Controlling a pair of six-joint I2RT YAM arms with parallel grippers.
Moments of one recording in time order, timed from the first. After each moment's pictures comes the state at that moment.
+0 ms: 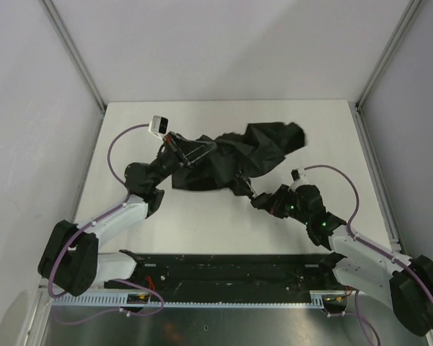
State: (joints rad) left arm -0.46 1.24 0.62 1.23 0.54 -1.59; right arm 0.57 0.93 0.33 0.18 -0.15 0.89
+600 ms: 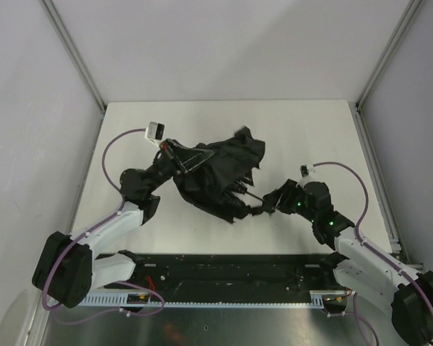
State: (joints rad) left arm -0.46 1.15 0.56 1.19 0.56 -1.53; right arm 0.49 0.84 0.35 0.09 -0.15 0.82
